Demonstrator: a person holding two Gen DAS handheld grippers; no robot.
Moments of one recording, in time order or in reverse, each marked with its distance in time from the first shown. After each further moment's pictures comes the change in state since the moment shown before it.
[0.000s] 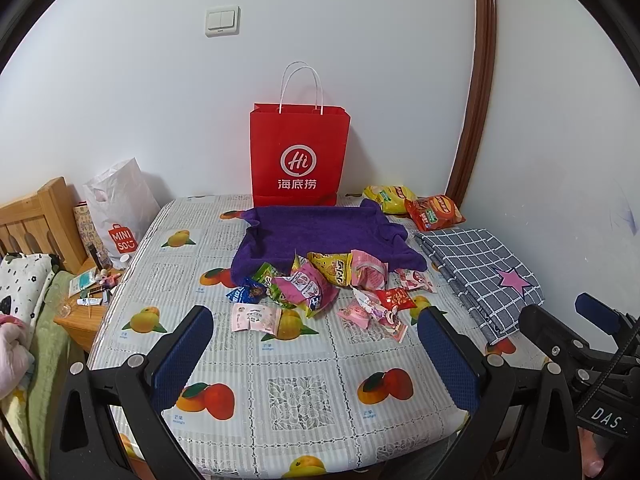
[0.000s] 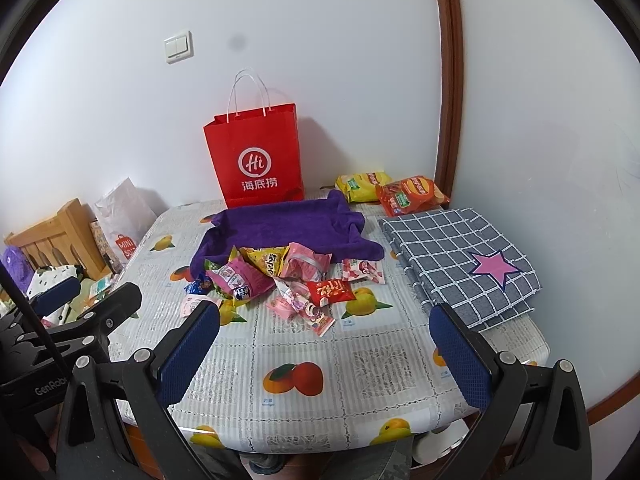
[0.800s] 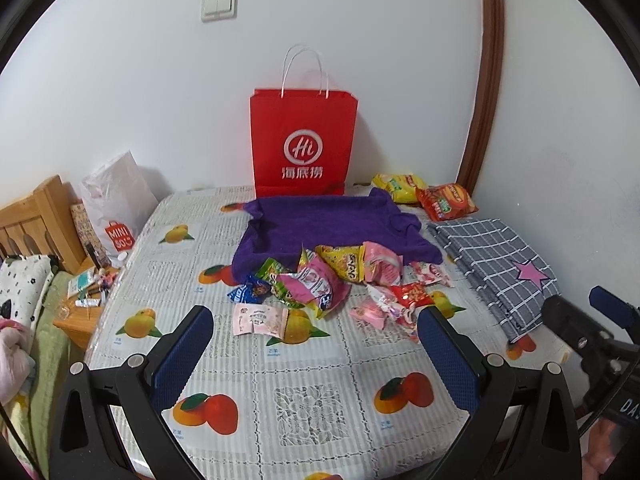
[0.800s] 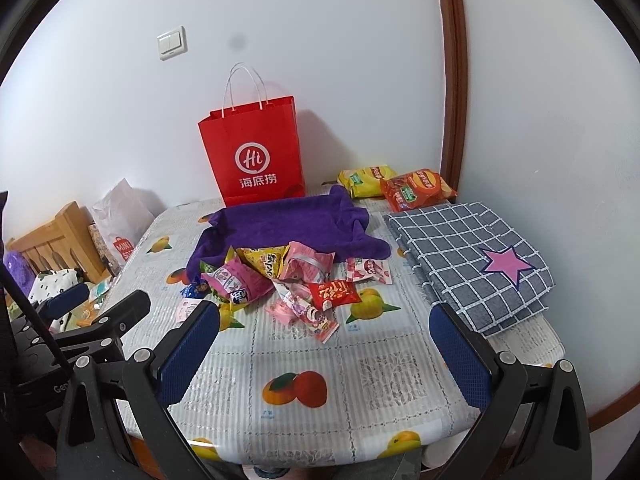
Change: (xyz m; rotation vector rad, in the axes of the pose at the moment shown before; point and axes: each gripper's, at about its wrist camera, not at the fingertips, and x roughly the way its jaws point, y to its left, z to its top) left arm 0.045 0.012 0.001 0.006 0.042 0.013; right arm 0.036 -0.007 0.002 0.023 0.013 0.016
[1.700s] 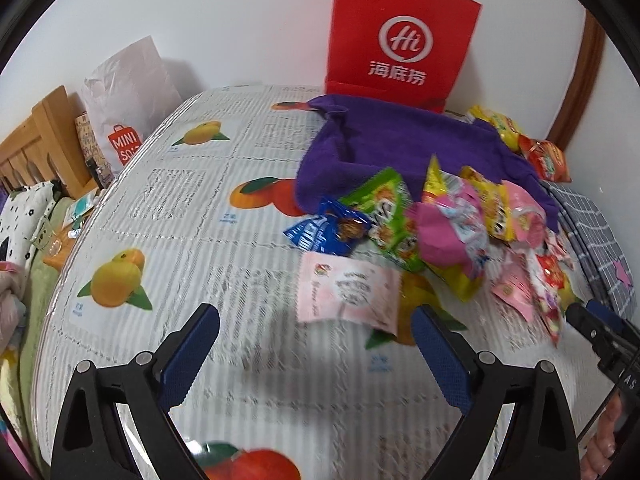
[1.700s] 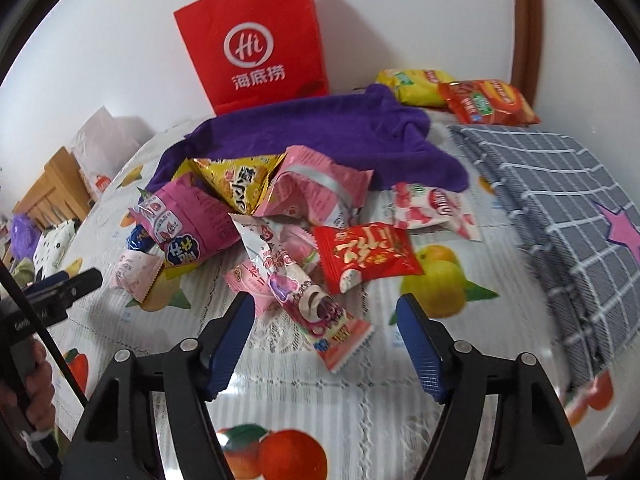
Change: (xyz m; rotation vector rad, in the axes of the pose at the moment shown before) left arm 0.168 0.091 -0.041 -0.142 0.240 0.111; right arm 0.209 0.003 -0.040 -0.052 0.253 0.131
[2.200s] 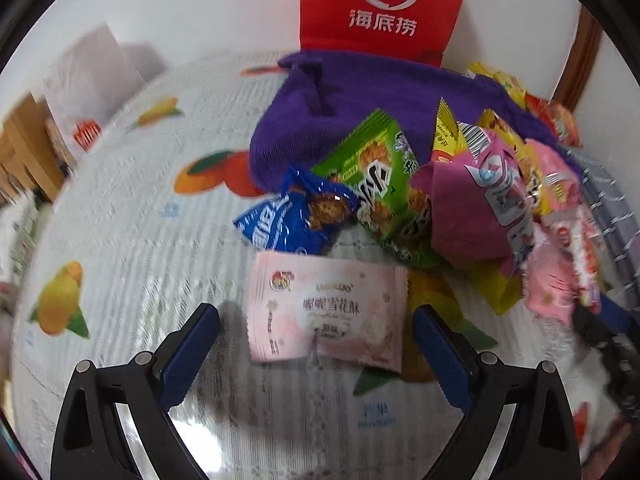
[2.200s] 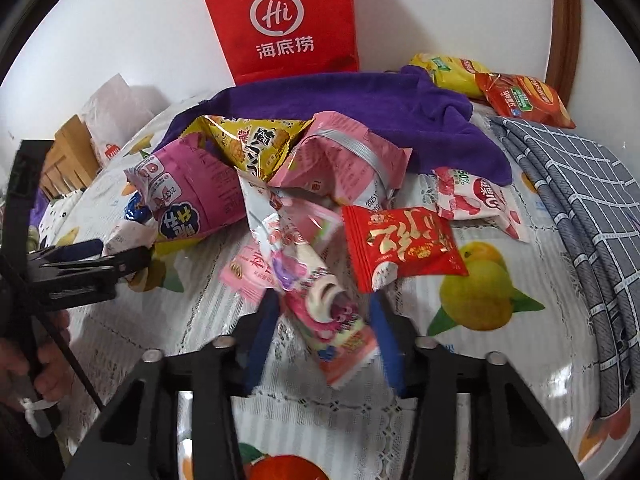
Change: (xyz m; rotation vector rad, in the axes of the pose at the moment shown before) left arm 0.062 -0.030 0.002 0.104 0.083 0.022; right arm 0.034 0.011 -0.008 -0.088 0.044 0.044
